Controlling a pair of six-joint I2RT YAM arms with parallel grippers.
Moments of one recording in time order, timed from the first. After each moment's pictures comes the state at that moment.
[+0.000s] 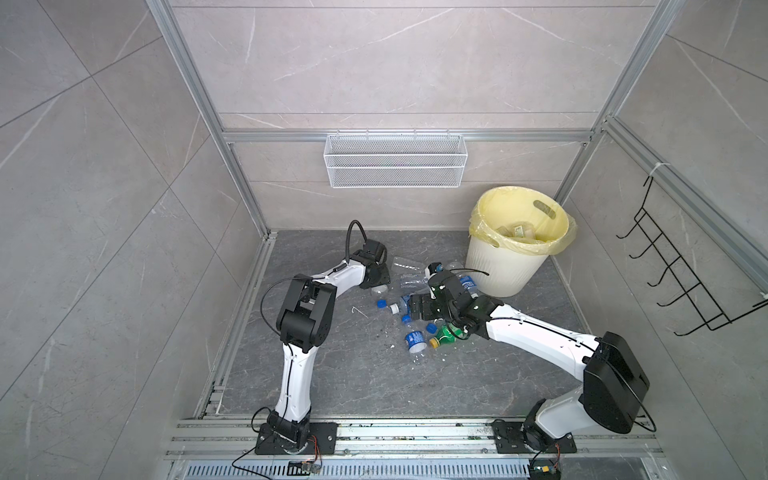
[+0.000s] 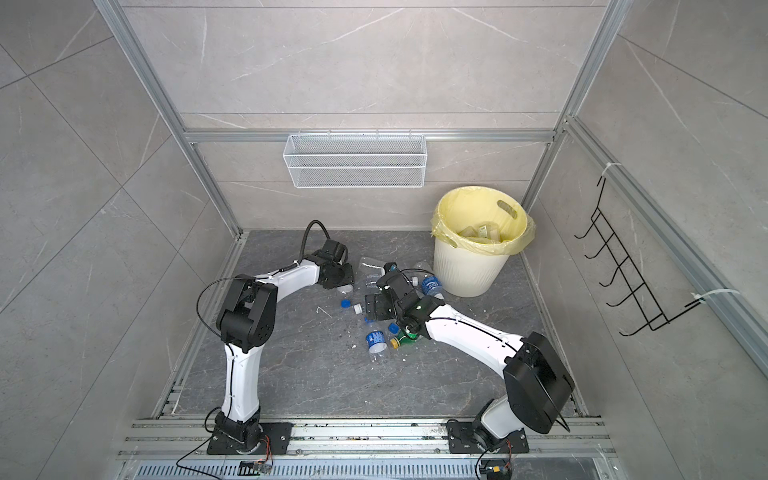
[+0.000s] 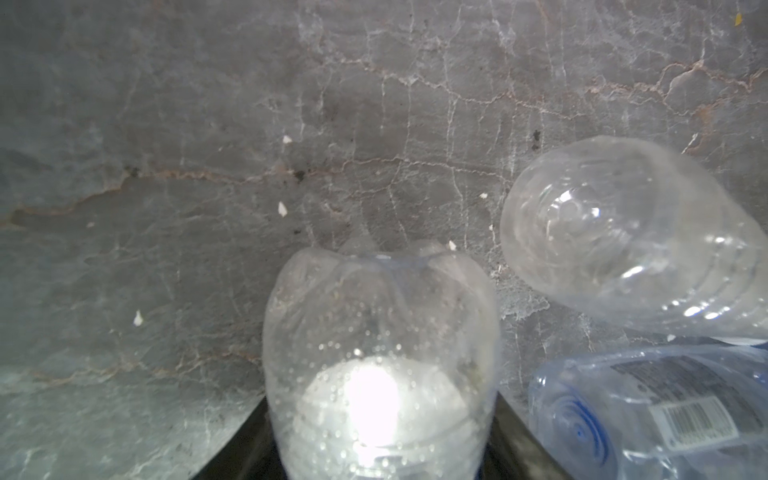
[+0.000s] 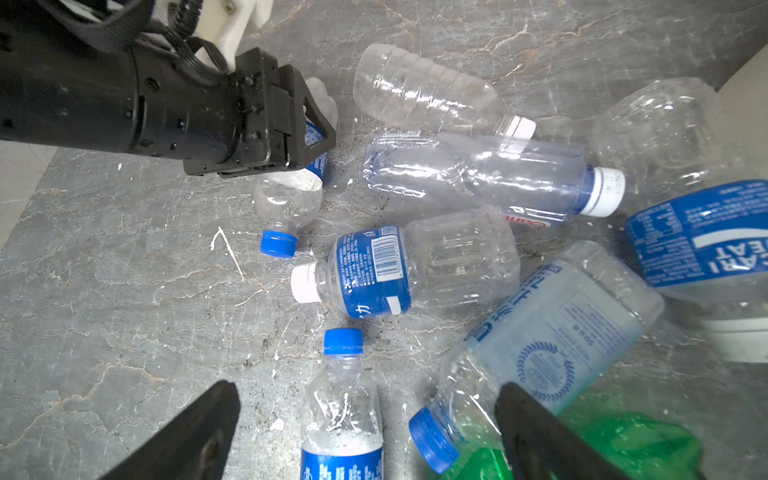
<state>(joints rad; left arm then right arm) -0.43 2.14 1.56 -0.45 0.01 -0.55 0.75 1.51 1.07 -0.34 0.16 0.48</state>
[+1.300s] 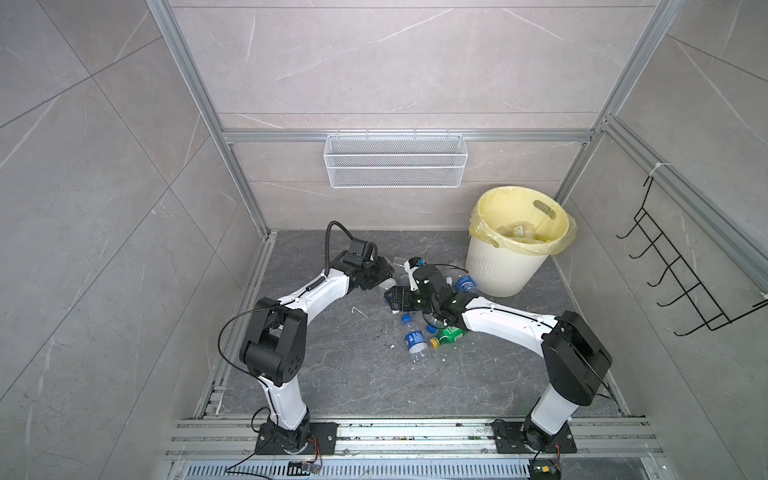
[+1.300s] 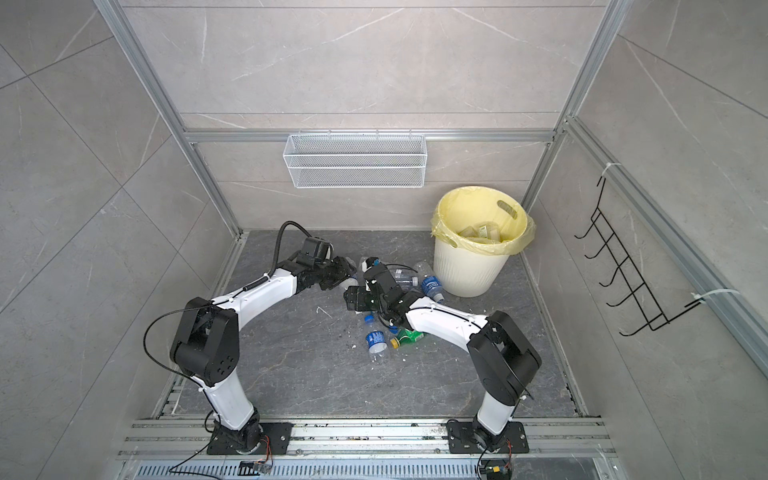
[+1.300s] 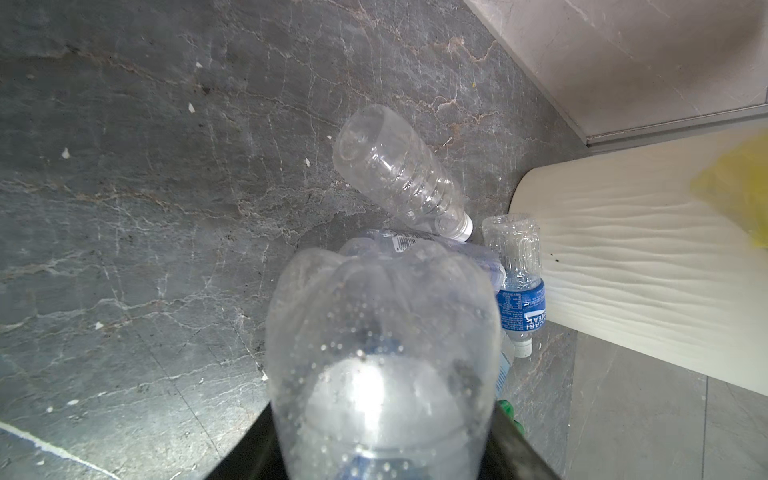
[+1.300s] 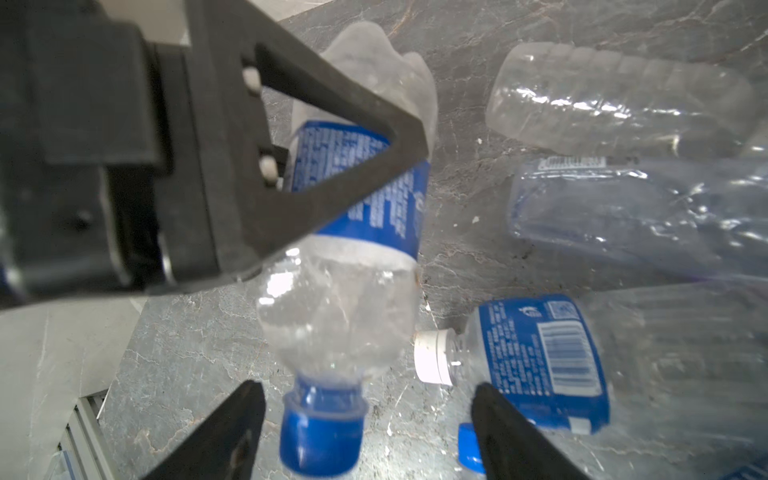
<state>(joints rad) -0.45 1.79 1.32 -0.32 0.25 -0.82 0.76 1.73 1.16 -0.07 -0.05 0.61</state>
